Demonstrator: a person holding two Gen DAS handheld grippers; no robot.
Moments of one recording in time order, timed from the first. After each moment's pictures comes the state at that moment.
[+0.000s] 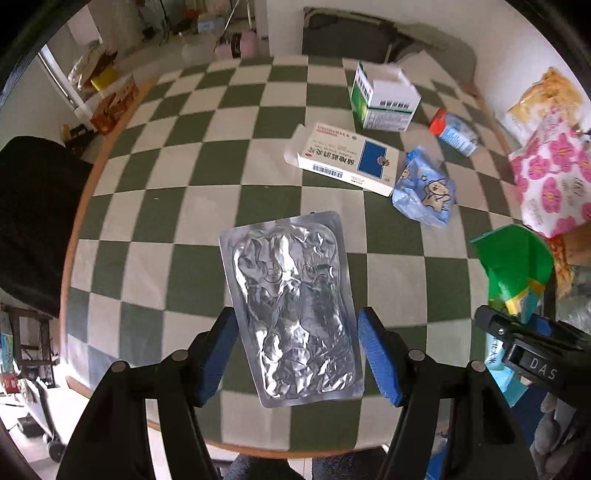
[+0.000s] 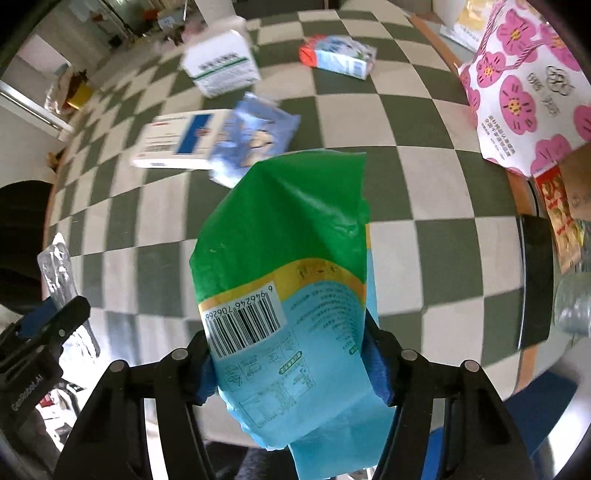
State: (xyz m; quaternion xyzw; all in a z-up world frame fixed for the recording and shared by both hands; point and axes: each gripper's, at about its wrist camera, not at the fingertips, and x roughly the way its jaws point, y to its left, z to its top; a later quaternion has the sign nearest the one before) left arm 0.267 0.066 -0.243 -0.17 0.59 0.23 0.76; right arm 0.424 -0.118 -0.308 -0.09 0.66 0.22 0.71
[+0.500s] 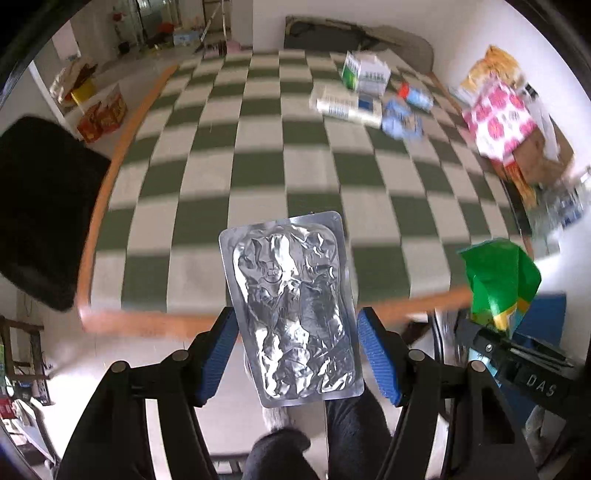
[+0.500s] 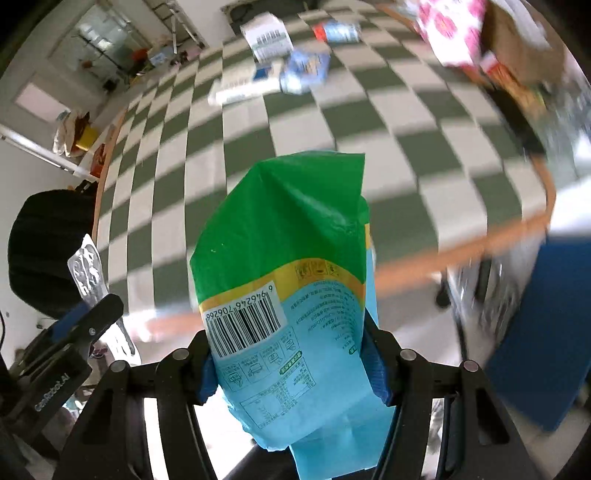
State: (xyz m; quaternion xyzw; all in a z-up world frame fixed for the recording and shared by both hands) left arm 0.069 0.057 -0.235 -0.16 0.59 0.16 0.78; right arm 0.166 -0.133 -0.262 0.01 0.66 0.19 0.72
